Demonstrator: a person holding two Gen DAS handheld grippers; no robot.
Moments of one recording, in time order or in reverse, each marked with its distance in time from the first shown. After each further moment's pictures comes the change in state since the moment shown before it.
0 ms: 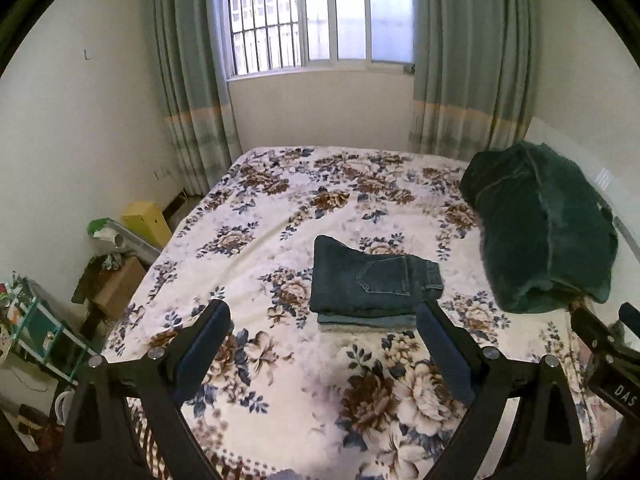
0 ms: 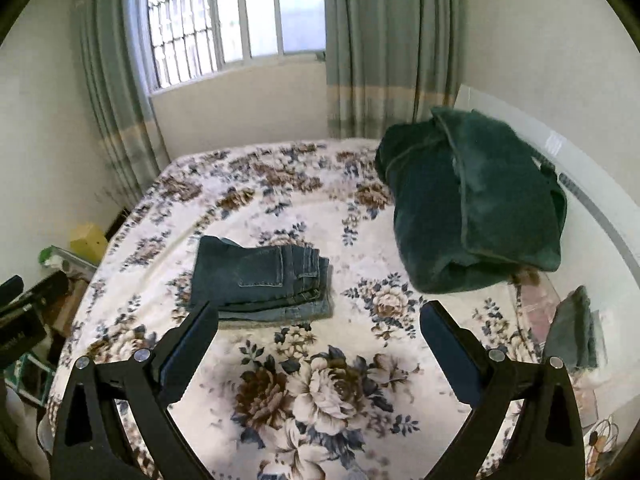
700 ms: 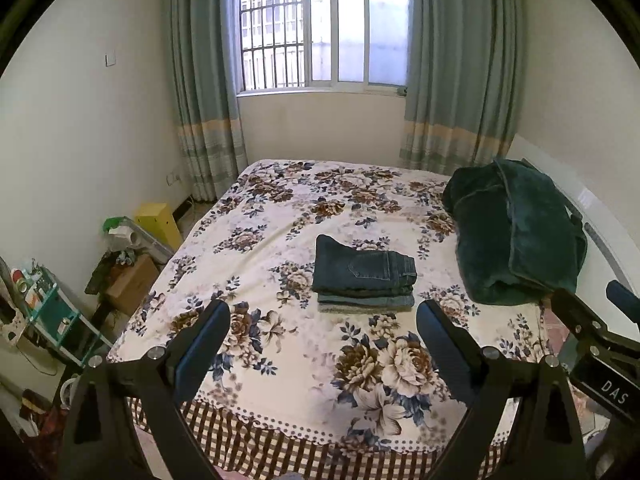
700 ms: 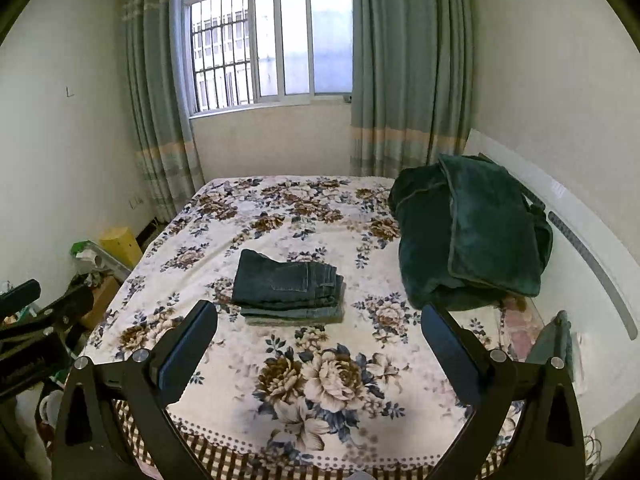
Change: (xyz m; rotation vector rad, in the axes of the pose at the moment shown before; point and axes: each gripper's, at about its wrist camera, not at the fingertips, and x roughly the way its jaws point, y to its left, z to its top) left arm -0.145 0.014 -0.034 -0.022 -0.040 -0.030; right arm -0.219 0.006 -0.030 -0.080 -0.111 0.065
